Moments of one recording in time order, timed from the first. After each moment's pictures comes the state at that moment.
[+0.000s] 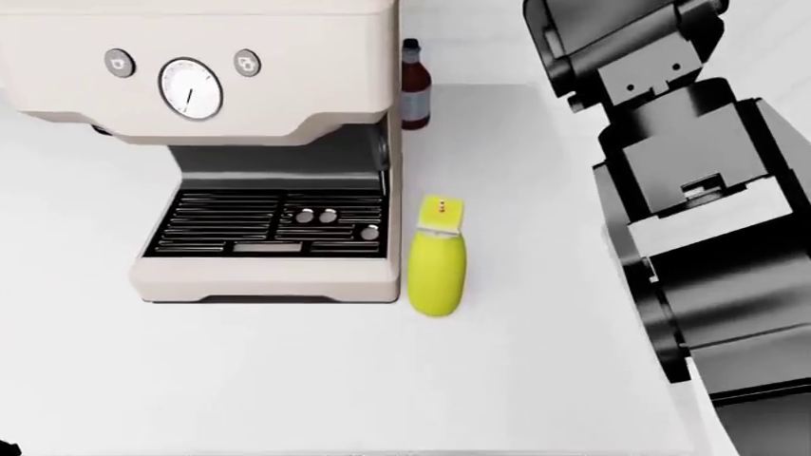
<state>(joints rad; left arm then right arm) 0.40 -0.25 -0.23 0.57 -0.32 0.82 -0.29 1.76 0.00 -0.61 0.99 0.08 -0.58 0.21</state>
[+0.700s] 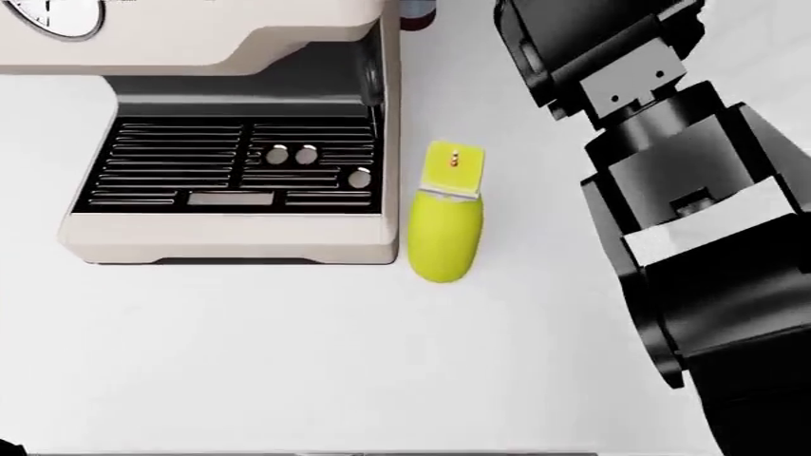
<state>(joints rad) 0.40 -0.26 -0.23 0.56 -0.32 0.82 -0.29 1.75 0.00 -0.72 0.86 0.18 -0.60 0.20</state>
